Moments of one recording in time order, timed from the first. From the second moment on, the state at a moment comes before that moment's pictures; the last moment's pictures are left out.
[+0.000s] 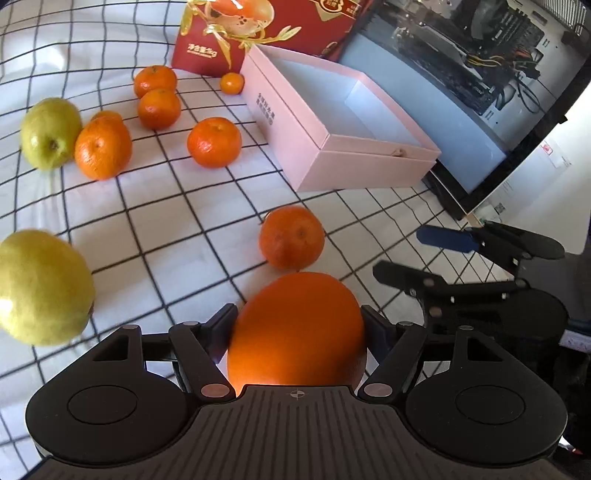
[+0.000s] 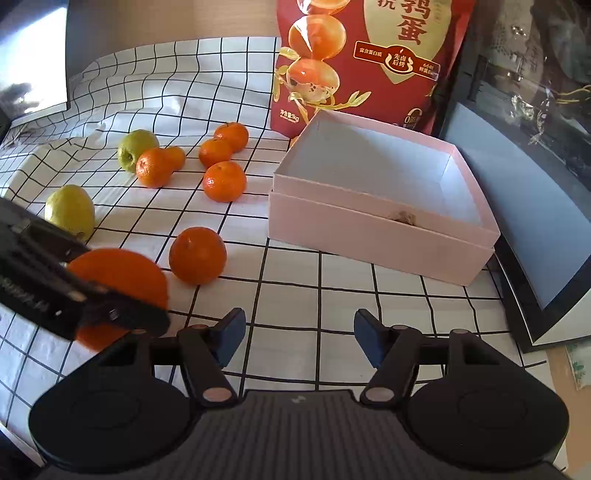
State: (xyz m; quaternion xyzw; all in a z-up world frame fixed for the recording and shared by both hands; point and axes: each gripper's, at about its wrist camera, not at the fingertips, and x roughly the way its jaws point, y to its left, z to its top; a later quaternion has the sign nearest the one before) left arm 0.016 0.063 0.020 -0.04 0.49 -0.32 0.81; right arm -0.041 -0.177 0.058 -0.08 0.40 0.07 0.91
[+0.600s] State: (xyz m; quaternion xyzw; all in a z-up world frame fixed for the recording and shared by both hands) left arm -0.025 0.083 0.034 -0.03 0.48 -0.30 0.82; right arm 0.016 -0.118 0.043 -0.04 0.43 0.17 0.89
